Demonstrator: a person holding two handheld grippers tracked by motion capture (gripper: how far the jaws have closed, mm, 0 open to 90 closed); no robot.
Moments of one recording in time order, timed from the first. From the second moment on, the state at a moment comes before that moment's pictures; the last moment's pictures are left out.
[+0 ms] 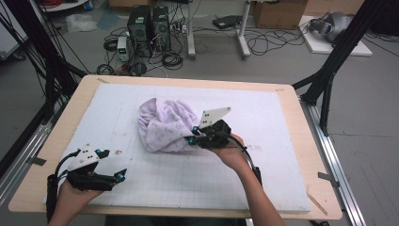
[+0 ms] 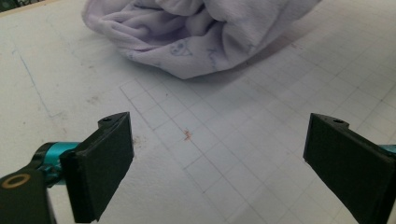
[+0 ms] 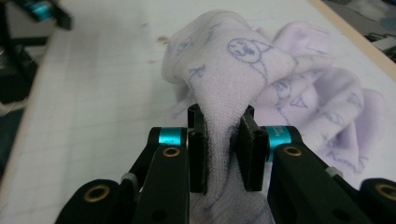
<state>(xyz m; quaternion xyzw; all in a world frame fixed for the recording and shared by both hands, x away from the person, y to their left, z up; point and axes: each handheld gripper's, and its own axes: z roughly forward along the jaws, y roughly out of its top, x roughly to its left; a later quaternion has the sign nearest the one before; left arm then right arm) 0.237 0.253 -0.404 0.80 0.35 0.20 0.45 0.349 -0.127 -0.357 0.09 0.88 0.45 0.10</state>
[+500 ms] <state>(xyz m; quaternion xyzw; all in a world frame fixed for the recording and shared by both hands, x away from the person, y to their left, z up) 0.247 0.233 -0.404 0.82 0.33 0.19 0.44 0.323 -0.150 -0.384 0.11 0.87 0.47 0.05</state>
